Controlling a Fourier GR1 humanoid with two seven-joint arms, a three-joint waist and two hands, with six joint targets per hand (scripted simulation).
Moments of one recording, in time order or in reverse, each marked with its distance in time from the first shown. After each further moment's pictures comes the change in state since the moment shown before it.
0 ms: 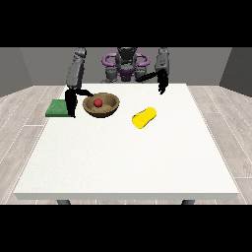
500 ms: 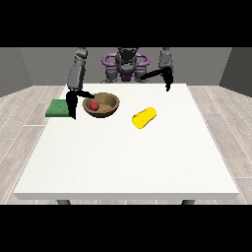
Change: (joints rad) left arm -0.044 0.028 -0.017 -0.089 0.001 -0.051 0.052; right arm 0.028 -0.008 -0.025 0.001 -0.009 0.011 -0.093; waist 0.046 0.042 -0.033
